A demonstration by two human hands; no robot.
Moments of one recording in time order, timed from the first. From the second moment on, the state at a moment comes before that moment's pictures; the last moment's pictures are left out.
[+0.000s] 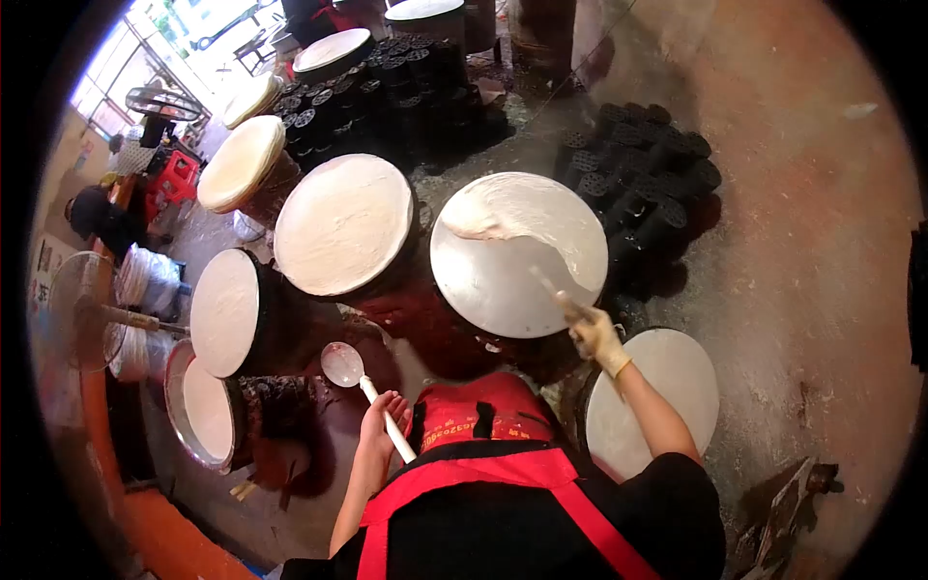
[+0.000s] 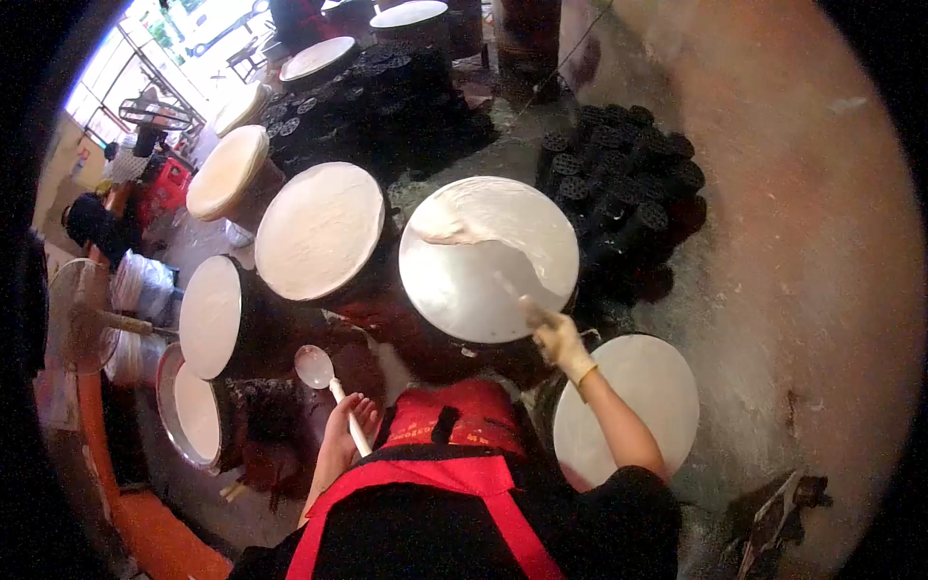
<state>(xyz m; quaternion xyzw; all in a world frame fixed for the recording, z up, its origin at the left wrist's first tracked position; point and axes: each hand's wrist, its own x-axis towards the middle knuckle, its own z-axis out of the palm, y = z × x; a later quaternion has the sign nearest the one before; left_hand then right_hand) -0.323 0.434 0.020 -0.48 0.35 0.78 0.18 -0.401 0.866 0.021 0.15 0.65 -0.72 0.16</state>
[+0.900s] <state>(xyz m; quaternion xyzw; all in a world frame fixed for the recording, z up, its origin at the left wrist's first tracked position) -0.332 0.426 0.057 -0.46 0.44 0.72 0.27 -0.337 0.865 0.067 0.31 0.64 -0.69 0.15</state>
